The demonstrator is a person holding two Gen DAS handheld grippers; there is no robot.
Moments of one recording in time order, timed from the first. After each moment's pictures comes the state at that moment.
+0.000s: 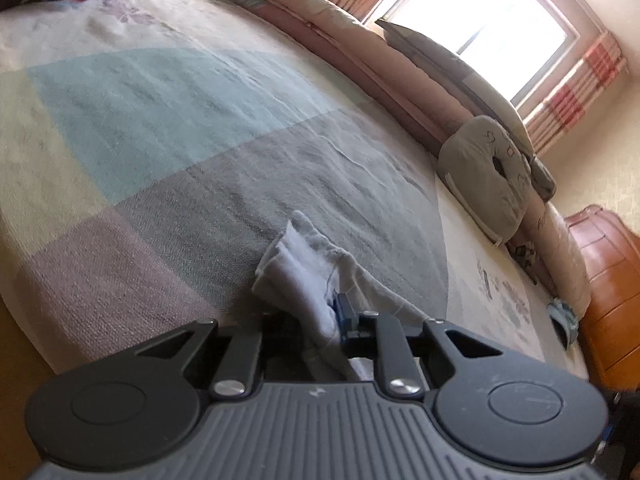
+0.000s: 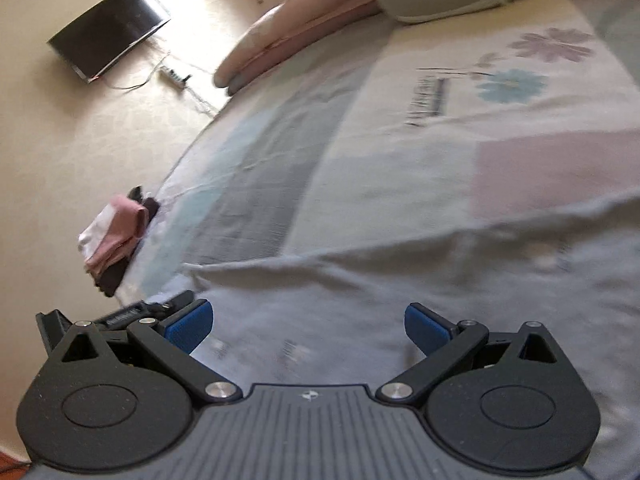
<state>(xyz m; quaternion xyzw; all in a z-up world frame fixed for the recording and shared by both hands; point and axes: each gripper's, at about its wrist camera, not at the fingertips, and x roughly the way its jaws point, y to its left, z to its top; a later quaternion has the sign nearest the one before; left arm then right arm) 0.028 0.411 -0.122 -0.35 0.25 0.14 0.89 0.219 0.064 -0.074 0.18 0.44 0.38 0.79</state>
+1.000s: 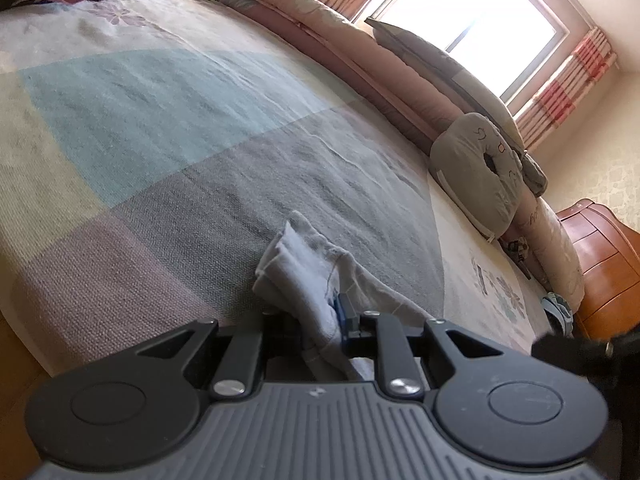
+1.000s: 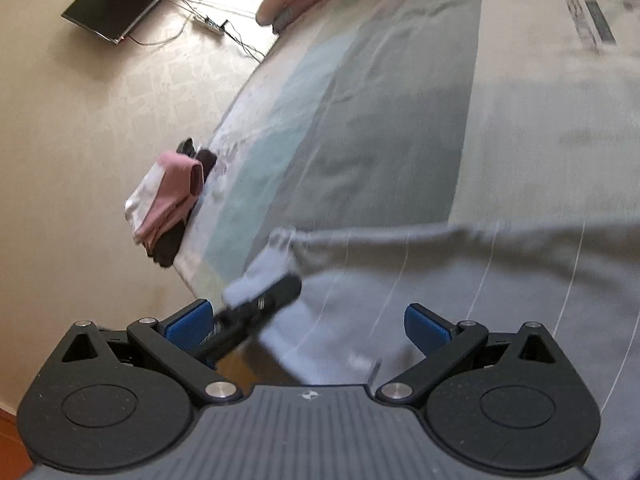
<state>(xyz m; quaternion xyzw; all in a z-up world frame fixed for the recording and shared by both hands) 0.026 0.415 -0.126 -0.35 0.25 0.13 0.89 0.219 0.174 -0.081 0.20 0.52 0.44 0.70</state>
